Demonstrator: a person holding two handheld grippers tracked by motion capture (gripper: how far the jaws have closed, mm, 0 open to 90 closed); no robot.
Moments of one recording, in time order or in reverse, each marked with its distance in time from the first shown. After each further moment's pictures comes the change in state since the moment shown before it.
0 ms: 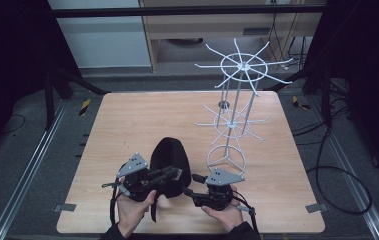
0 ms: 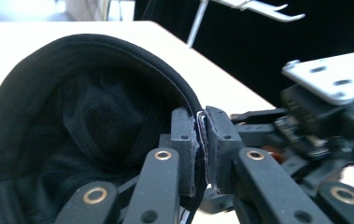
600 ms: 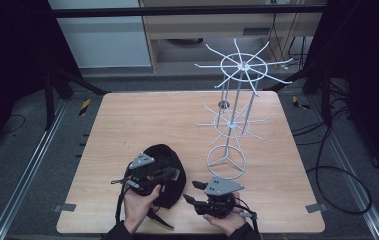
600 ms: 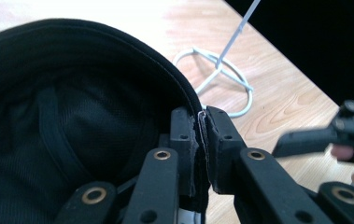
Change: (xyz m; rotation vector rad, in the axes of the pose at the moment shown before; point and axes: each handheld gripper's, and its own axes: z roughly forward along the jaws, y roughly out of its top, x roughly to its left) left arm 0.032 -0.020 0.025 0.119 0.137 -0.122; right arm 0.013 -0.001 -0.018 0.048 -0.028 -0.100
